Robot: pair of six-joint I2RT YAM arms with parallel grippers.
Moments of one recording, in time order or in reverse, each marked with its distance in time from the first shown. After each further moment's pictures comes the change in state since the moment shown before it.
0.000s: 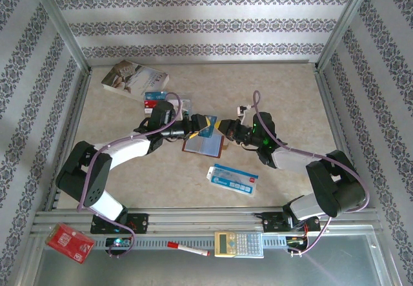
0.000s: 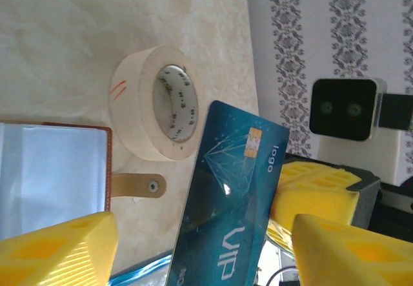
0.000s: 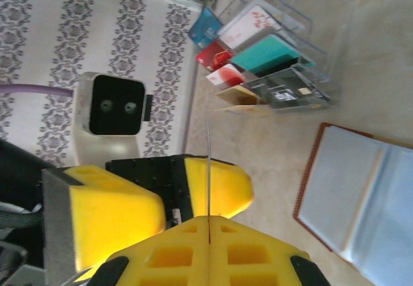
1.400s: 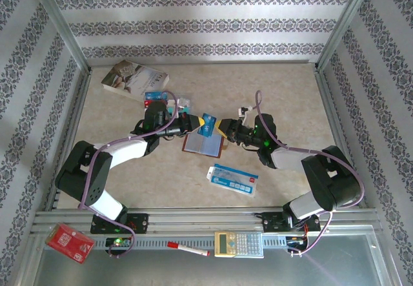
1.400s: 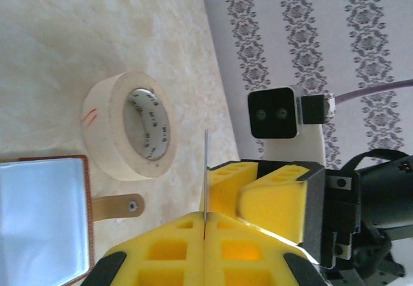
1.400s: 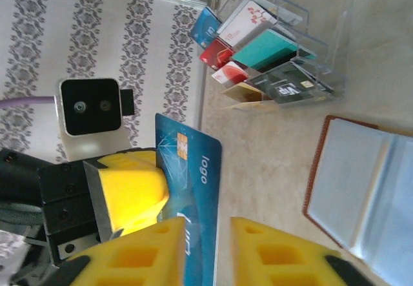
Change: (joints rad) left arm 0.053 -0.002 -0.060 0.176 0.061 0.014; right arm -0.026 0.053 -0.031 0.088 -0.030 0.070
